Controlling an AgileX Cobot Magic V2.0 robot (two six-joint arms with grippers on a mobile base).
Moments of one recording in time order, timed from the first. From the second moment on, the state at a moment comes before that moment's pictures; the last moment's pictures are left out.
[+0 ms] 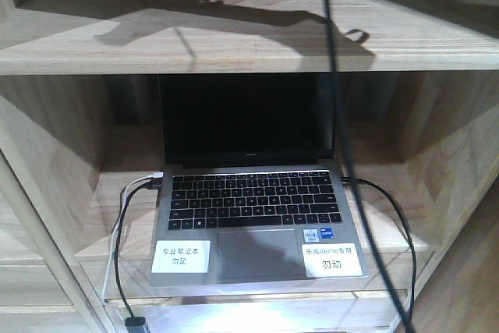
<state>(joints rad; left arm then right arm) 0.04 -0.02 0.03 -0.04 0.19 0.06 0.39 1.88 -2.14 1.25 0.97 -0.89</state>
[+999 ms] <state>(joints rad) 0.04 -0.02 0.03 -0.04 0.19 0.06 0.39 2.03 -2.14 1.25 0.92 -0.96</state>
